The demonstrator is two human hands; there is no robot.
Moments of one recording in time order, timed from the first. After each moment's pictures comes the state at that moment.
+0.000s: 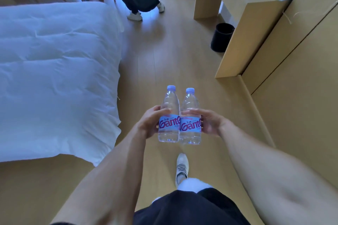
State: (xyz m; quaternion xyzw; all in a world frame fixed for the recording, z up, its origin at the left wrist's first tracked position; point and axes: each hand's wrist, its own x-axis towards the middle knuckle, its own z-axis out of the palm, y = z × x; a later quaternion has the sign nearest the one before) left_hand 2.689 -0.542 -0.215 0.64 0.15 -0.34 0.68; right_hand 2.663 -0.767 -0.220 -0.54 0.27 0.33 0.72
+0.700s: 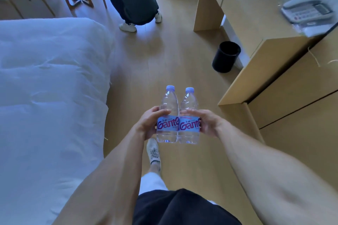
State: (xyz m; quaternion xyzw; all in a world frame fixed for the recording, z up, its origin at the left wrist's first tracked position) left_hand 3.044 -0.594 -0.223 0.61 0.15 -0.34 0.70; right_hand 3.019 -0.814 -0.219 -0.56 0.26 0.32 0.72
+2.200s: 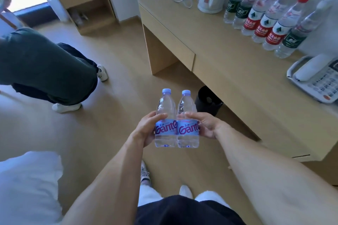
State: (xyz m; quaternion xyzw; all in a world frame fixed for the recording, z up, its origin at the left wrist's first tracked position) left_hand 3.802 -0.836 -0.214 0.60 0.05 -0.49 0.63; right_hand 3.687 -1.030 -0.223 -0.46 0.33 0.16 0.81
